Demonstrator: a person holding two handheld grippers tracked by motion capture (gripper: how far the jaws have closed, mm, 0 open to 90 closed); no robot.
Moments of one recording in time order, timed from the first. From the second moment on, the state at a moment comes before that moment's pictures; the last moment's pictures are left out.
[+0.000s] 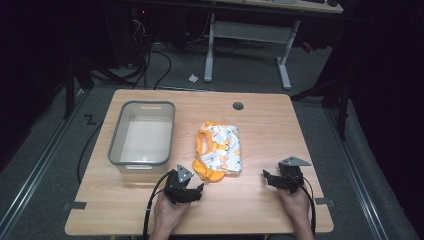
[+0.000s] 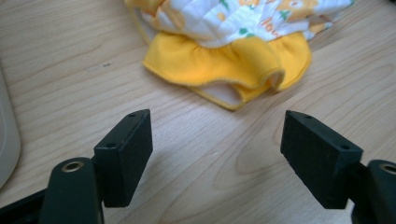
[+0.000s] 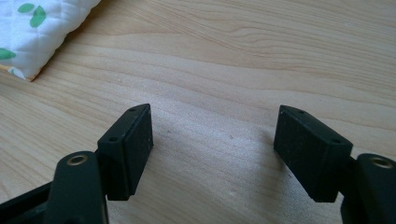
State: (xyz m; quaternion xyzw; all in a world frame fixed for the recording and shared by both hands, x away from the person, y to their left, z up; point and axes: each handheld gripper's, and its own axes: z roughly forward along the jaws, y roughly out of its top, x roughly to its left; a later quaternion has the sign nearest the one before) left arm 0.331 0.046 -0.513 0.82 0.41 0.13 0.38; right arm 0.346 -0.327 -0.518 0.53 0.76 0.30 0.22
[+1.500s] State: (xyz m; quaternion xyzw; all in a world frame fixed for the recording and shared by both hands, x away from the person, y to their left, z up) left arm 0.445 0.000 -0.490 0.80 0.47 0.11 0.35; right arm 0.346 -0.327 -0.518 0.53 0.76 0.30 0.22
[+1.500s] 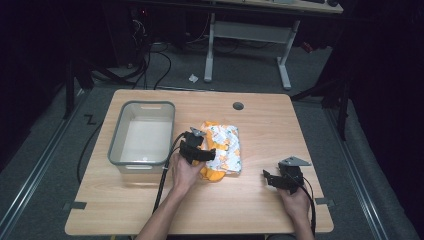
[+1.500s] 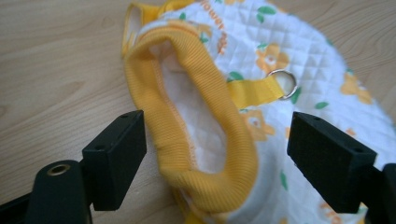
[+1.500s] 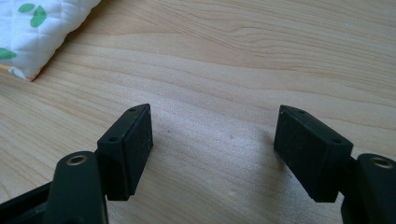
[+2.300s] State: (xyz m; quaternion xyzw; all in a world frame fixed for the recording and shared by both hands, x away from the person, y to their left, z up) left arm 0.457 -0.019 -0.516 0.82 0.46 0.12 0.32; right arm 0.345 -0.327 -0.518 0.53 0.76 0.30 0.22
